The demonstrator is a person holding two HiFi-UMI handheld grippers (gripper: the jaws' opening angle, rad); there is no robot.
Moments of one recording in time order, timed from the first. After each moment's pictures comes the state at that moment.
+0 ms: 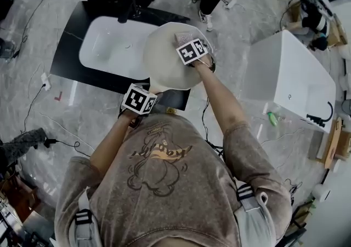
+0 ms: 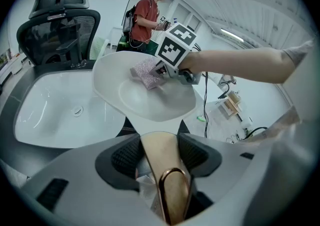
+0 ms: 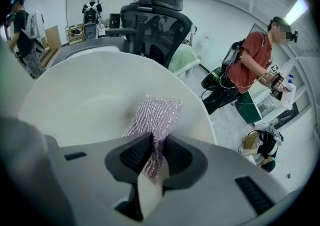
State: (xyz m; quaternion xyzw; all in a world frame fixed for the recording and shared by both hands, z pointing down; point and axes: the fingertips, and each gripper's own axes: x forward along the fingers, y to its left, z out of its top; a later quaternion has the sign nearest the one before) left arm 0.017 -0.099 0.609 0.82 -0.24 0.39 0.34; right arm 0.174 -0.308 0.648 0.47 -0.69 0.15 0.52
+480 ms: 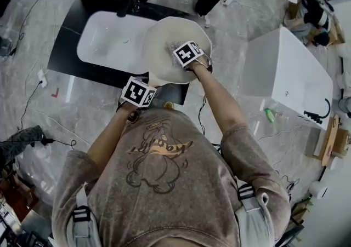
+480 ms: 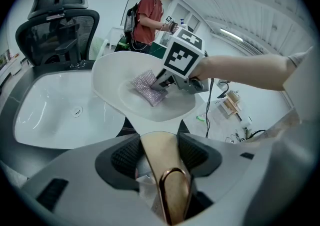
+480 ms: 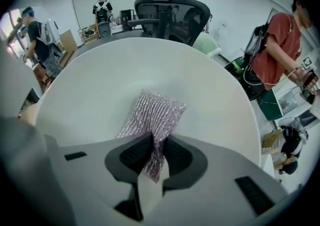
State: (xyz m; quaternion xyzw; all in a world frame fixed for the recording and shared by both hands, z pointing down) left arm 0.022 -0.098 0.607 0.82 -0.24 0.39 0.34; right arm 0.147 -0.249 0.667 0.38 -0.72 0.21 0.54
